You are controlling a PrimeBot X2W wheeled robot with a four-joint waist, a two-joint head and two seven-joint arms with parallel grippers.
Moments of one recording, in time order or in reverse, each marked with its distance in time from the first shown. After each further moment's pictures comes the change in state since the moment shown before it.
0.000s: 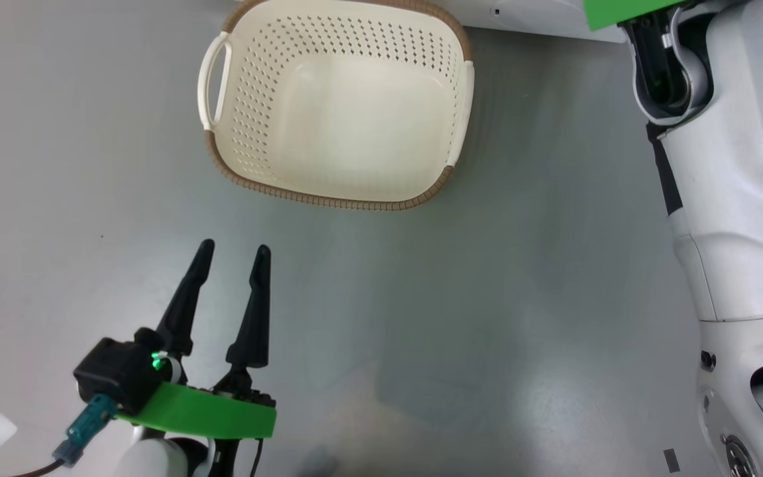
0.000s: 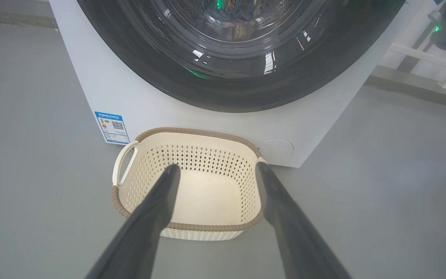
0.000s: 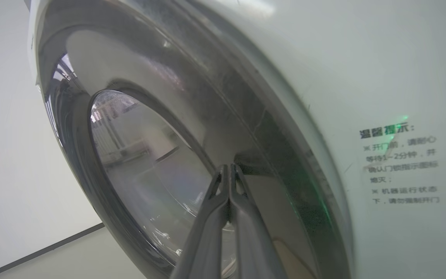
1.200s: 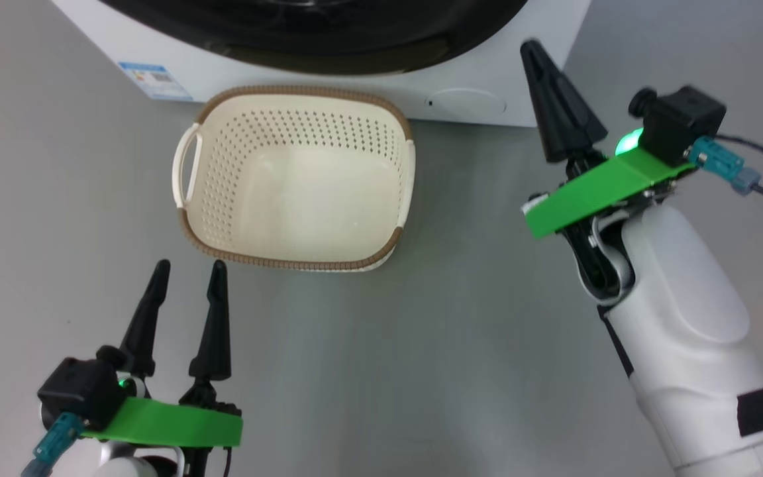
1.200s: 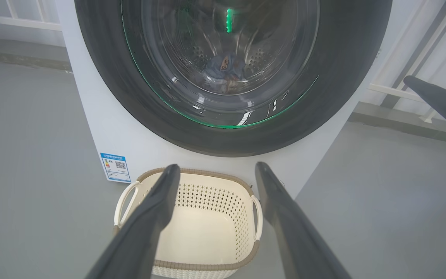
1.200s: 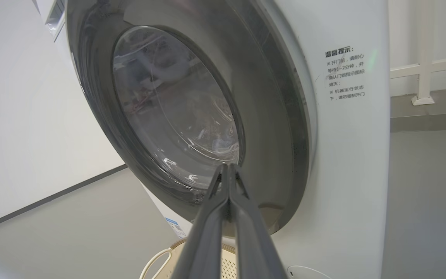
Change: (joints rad) left arm 0.043 0.001 0.083 0.009 0.013 0.000 0.000; right arm 0.369 -0.007 0.120 -0.052 0.044 0.007 0.000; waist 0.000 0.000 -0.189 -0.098
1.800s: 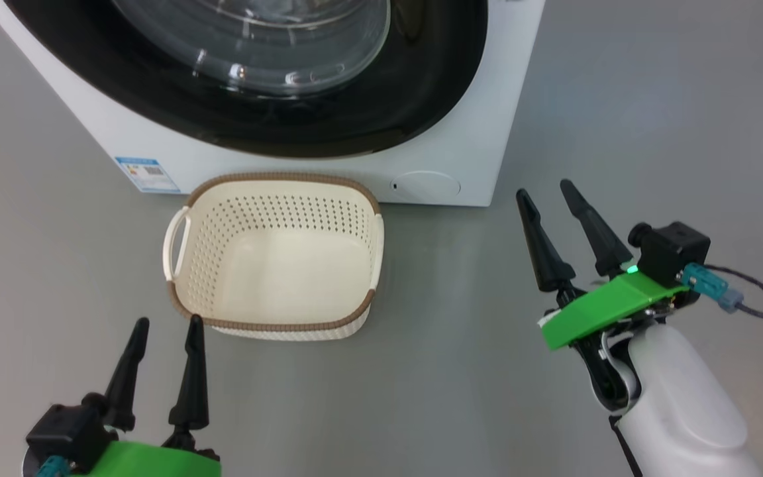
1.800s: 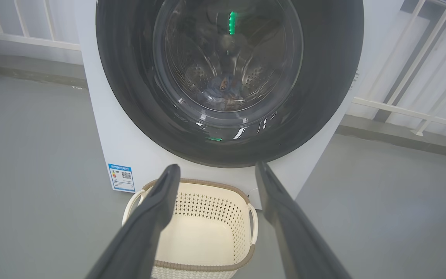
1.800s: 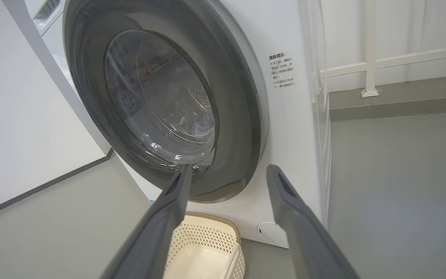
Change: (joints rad) left arm 0.108 0.018 0.052 0.030 0.006 0.000 0.000; right arm 0.297 -0.005 -0.050 -0.046 -0.011 0.000 0.000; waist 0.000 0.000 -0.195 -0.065
